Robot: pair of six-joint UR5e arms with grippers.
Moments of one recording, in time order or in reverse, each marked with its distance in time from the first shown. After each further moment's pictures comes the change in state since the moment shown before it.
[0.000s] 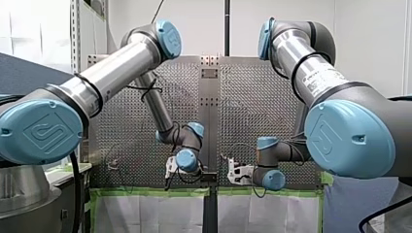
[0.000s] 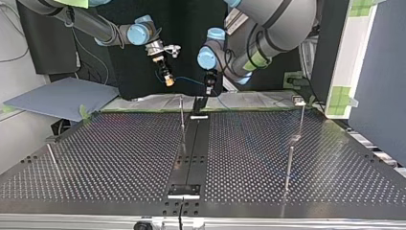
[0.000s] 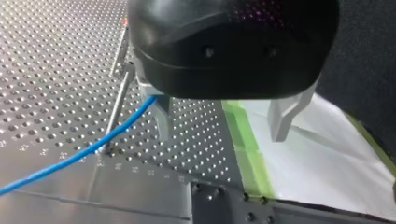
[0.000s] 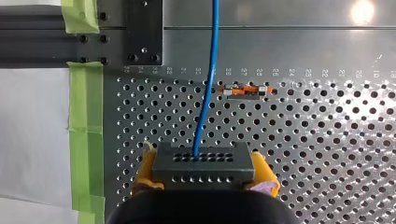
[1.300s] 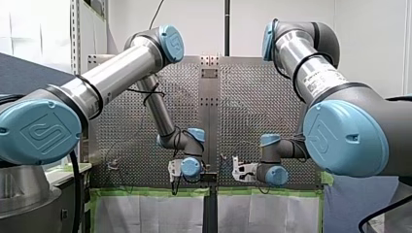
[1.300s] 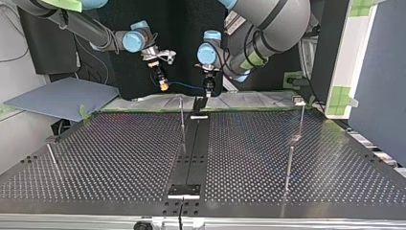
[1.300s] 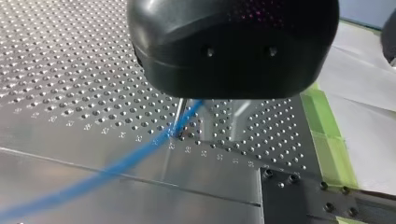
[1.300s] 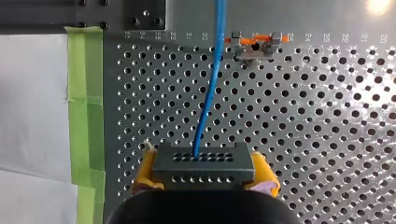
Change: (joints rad) left arm -0.014 -0.028 0.001 0.232 -0.094 -0.076; right arm -0.042 0.000 -0.051 0.089 0.002 -0.017
